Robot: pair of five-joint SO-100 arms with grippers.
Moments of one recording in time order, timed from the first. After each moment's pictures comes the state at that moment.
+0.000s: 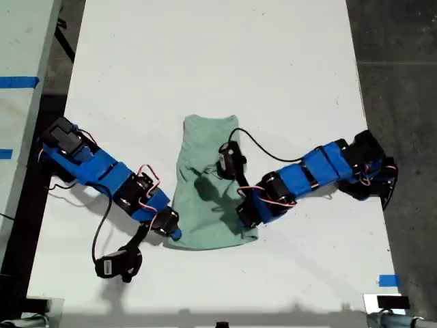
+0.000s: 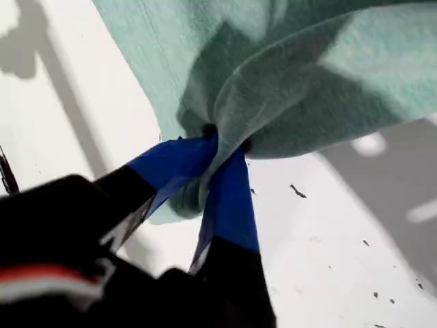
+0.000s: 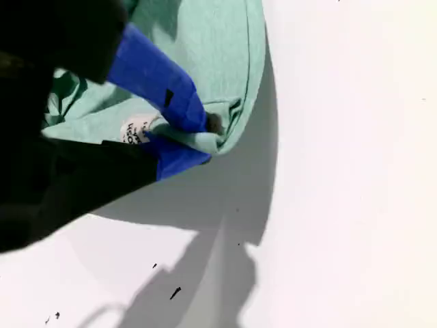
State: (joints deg) arm 0 20.6 61.5 62.6 70.5 -11.9; arm 1 -20.1 65.9 61.4 72.9 -19.7
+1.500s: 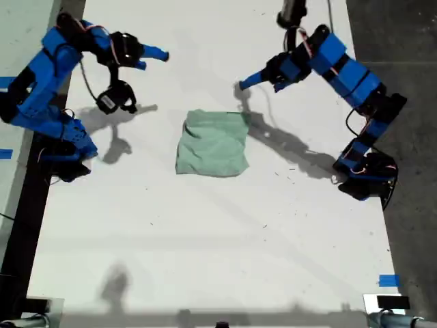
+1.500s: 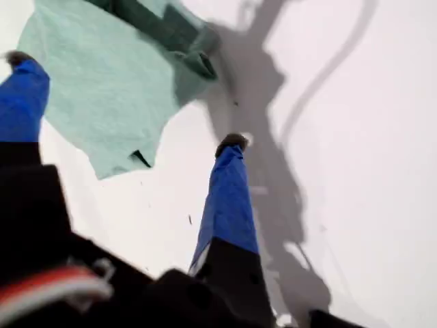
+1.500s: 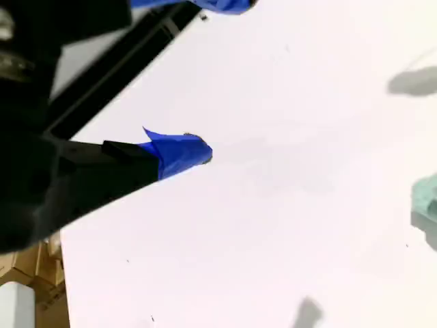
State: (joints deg) arm 0 -54.1 120.6 97.6 79.2 33.4; arm 1 46.9 89.8 67.6 90.0 -53.1
